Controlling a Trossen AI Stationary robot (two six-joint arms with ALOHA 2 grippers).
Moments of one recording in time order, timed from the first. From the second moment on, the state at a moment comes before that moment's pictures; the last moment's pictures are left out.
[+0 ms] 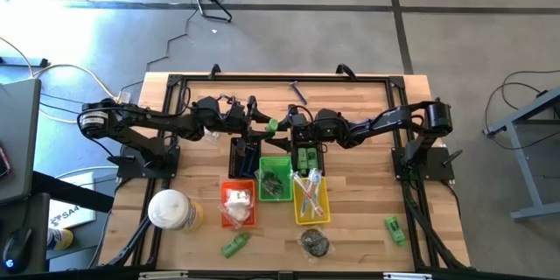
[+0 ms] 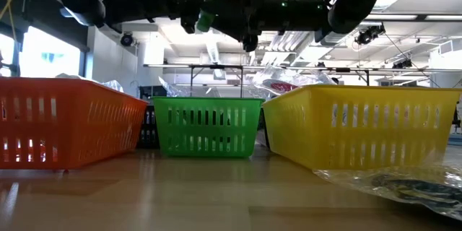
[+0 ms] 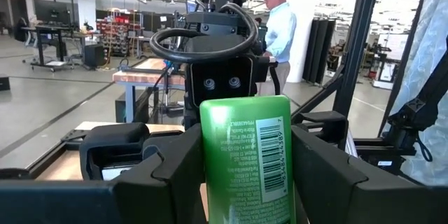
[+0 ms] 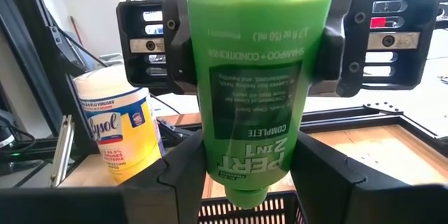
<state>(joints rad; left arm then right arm) 0.23 1.35 0.59 0.97 0.34 -0.13 -0.09 1.76 0.88 0.93 -0.16 0.13</state>
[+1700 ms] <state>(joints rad) 0.24 1.17 0.63 0.62 0.27 -0.02 -0.09 1.45 0.88 -0.15 0.00 0.25</state>
